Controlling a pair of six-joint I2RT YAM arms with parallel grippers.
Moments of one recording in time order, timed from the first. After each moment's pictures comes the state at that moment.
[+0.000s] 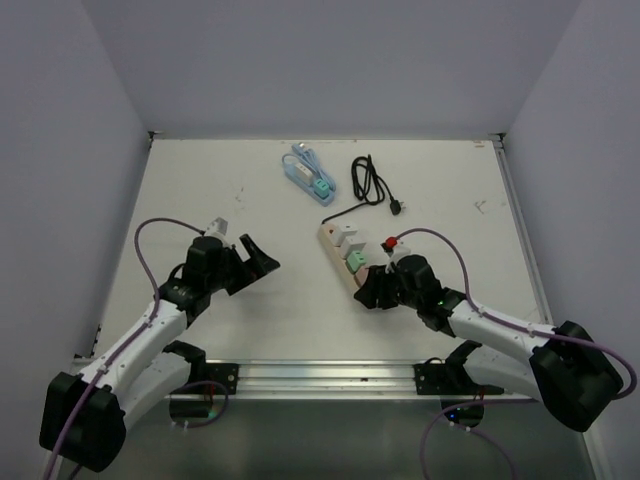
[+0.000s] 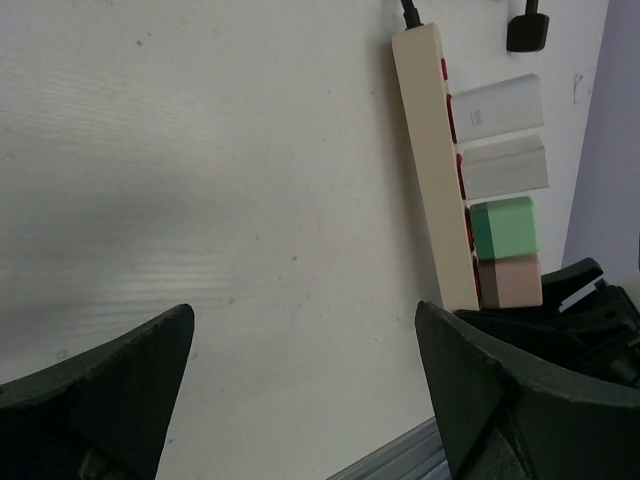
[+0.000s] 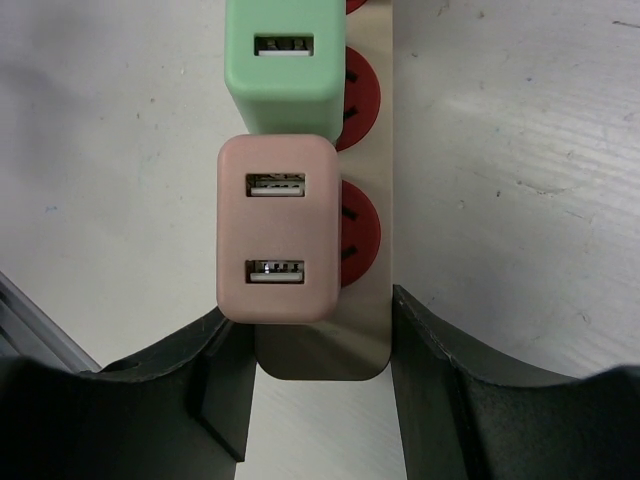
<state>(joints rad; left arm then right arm) -0.31 0.86 0.45 -0.23 0.20 -0.84 0.66 1.08 0.32 0.11 -0.12 0.54</state>
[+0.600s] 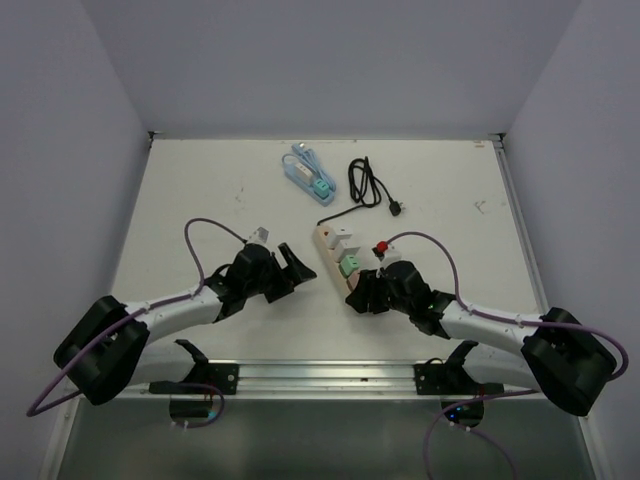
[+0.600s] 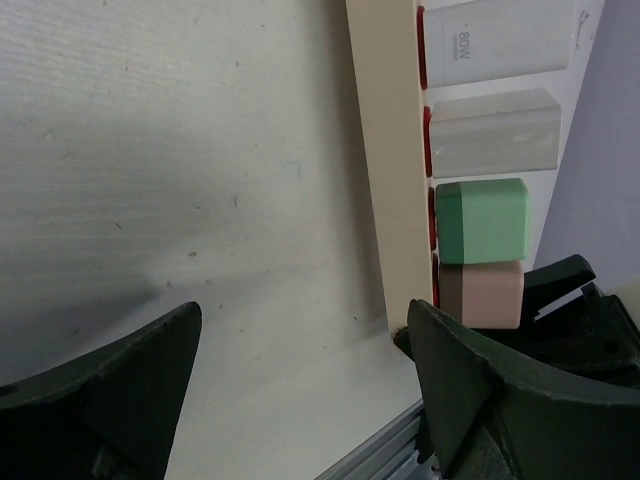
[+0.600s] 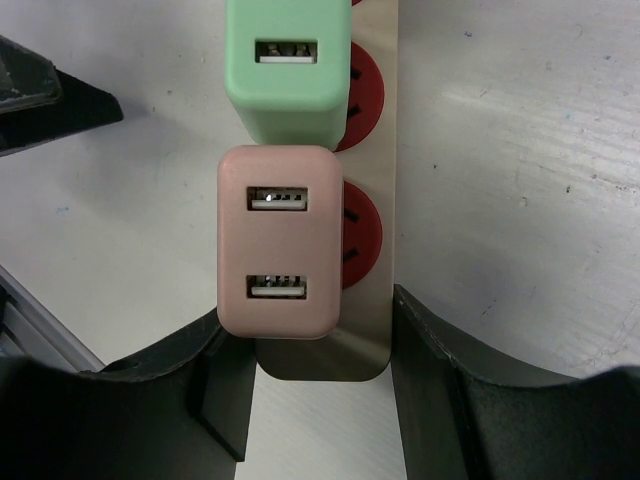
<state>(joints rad) -0.66 1.24 0.43 0.15 0.08 -1.12 0.78 1.16 0.32 0.19 -0.04 0.63</state>
